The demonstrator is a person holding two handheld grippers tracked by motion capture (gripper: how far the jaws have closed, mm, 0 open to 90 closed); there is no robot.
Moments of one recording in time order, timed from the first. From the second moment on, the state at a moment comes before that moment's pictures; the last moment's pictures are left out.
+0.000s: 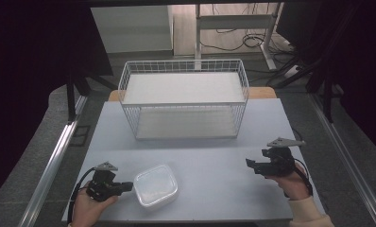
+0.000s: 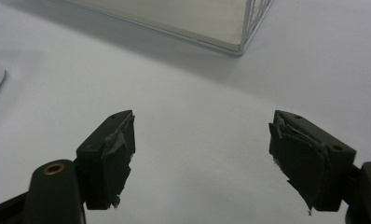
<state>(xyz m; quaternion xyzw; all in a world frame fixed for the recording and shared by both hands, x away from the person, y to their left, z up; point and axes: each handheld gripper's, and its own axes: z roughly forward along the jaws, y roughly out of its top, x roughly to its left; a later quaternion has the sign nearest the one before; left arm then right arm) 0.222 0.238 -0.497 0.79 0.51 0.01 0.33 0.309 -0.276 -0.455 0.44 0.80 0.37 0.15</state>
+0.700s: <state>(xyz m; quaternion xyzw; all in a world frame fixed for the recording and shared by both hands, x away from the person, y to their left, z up) 0.253 0.213 -0.497 0.81 0.49 0.00 0.33 0.309 -0.279 -0.453 0.44 0.80 0.37 0.15</state>
